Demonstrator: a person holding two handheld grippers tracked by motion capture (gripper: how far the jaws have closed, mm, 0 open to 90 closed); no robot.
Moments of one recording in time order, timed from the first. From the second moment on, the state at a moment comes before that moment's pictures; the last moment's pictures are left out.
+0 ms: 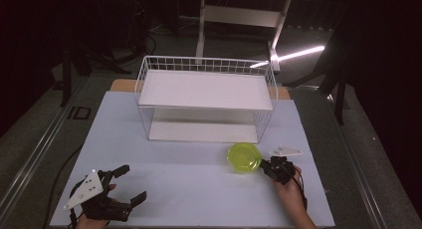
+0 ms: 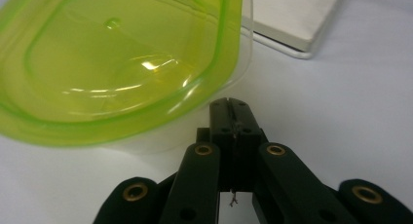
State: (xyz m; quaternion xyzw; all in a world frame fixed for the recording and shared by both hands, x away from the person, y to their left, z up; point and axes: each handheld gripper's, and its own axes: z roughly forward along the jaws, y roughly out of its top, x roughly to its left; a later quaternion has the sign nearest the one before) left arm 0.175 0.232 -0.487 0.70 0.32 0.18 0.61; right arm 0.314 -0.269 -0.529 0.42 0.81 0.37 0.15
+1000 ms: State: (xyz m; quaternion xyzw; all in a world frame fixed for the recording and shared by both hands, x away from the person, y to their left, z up) left arm 0.173 0.230 -0.486 0.71 0.32 0.18 0.60; right arm 0.305 -0.235 -0.526 0.42 0.81 0.39 0.12
